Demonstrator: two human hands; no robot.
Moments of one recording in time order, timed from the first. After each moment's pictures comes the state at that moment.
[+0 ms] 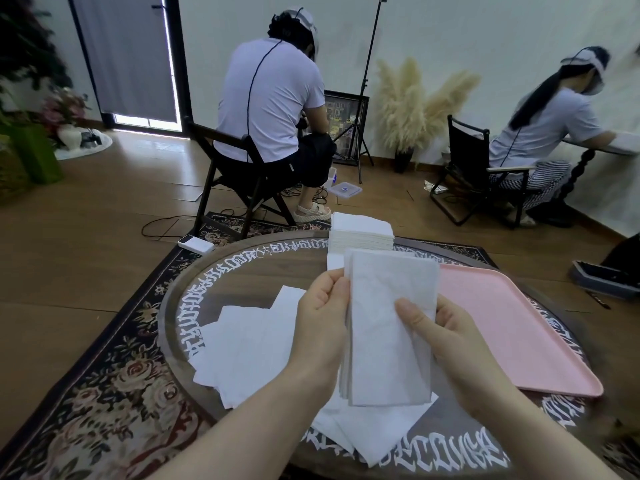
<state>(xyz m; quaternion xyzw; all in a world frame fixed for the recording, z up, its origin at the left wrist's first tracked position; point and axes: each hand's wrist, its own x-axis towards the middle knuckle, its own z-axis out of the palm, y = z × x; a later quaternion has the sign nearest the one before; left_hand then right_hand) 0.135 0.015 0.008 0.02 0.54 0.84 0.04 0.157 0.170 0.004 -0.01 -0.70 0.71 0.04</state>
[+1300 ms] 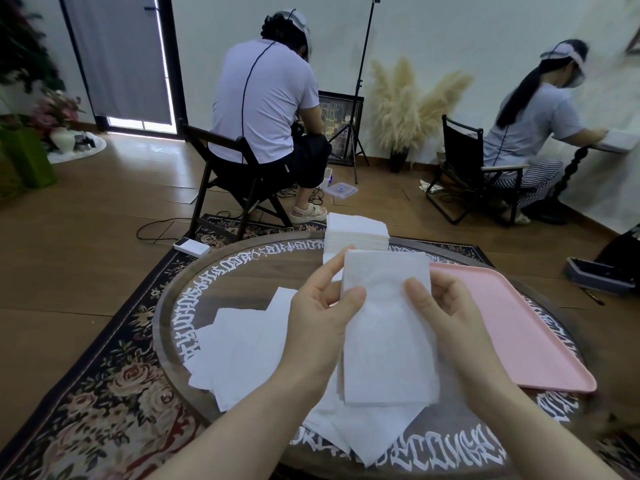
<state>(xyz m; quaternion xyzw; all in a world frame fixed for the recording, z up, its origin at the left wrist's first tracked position) 0.134 0.010 0.007 0.12 0.53 0.84 0.03 0.157 0.167 0.015 -0.05 -0.67 0.73 0.14</state>
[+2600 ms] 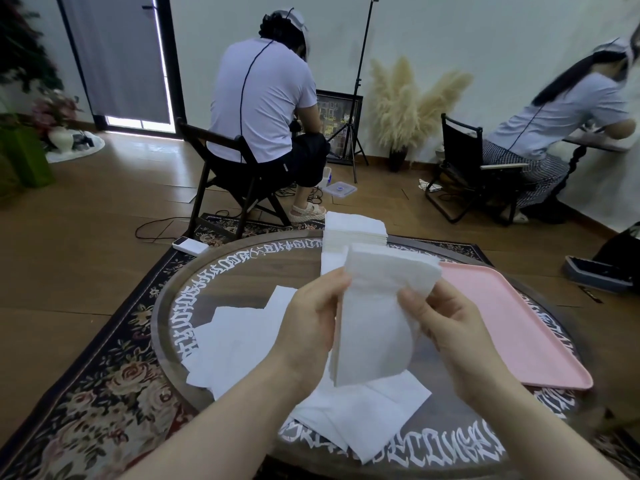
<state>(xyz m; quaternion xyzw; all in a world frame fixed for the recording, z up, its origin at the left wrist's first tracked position) 0.133 0.003 0.018 0.15 0.47 0.85 0.17 0.157 0.171 0.014 0.02 -0.62 0.78 0.10</state>
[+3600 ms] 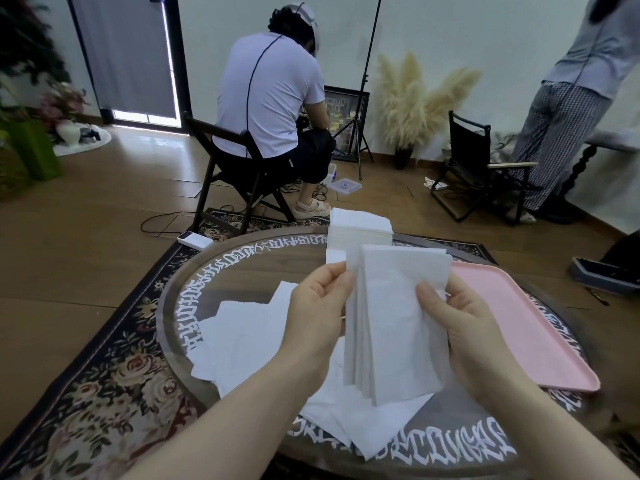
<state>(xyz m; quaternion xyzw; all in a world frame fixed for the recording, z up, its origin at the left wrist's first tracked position) 0.129 0.012 0.007 0.04 0.56 0.83 0.06 0.154 0.175 0.010 0.00 -0.62 0.78 0.09</state>
